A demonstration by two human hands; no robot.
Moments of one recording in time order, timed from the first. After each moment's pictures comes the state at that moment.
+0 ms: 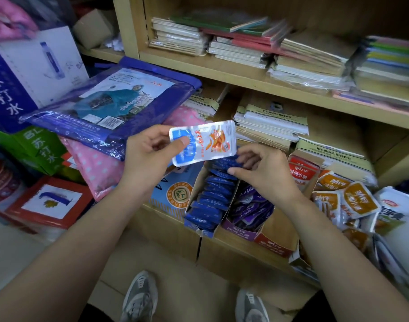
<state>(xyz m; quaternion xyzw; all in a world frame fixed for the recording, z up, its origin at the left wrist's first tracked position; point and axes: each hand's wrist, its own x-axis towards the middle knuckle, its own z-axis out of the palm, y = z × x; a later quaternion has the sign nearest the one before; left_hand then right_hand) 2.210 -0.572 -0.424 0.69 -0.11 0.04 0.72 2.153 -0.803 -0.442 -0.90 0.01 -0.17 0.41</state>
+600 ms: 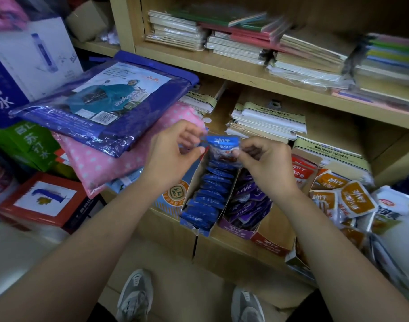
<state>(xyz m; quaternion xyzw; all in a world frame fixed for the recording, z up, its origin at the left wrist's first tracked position) 2.229 -0.599 -0.444 0.80 -0.27 0.12 0.53 2.158 -0.804 -0.438 -0.88 0.01 -0.25 0.40</state>
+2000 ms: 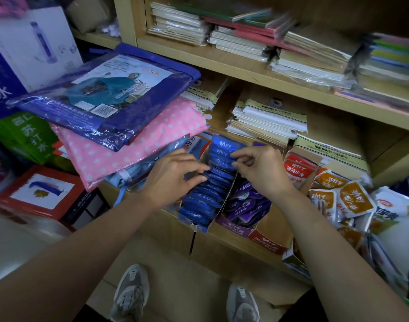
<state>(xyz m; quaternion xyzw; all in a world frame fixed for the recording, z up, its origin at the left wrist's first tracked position) 2.236 -0.586 -0.511 0.82 -0.44 0.17 0.33 2.163 -0.812 -0.453 -0.94 0.02 -0.15 0.32</state>
